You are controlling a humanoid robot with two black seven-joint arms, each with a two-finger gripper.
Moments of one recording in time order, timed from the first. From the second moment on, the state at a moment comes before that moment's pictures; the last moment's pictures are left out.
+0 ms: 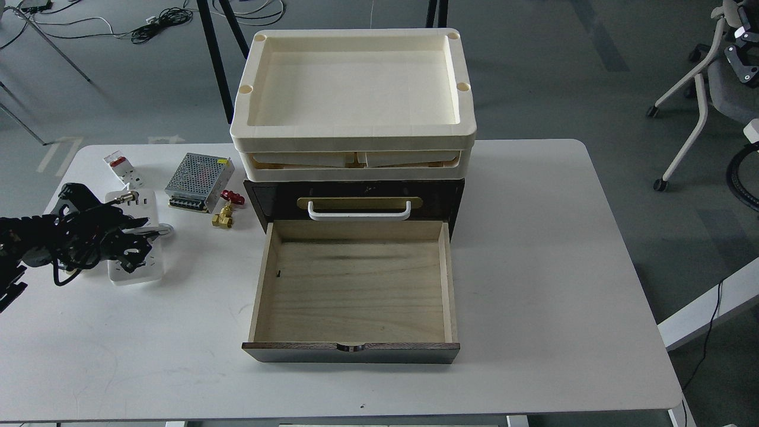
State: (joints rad) left arm -0.84 0.55 0.20 -0.31 1.94 0.30 -0.49; right arm 0.81 -0.75 0.76 0.71 0.18 0.49 0.35
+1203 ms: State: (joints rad) left arm -0.85 0.56 0.20 -0.29 1.93 0.36 -0.49; right arm 0.80 -0.77 0.76 0.71 0.18 0.49 0.36
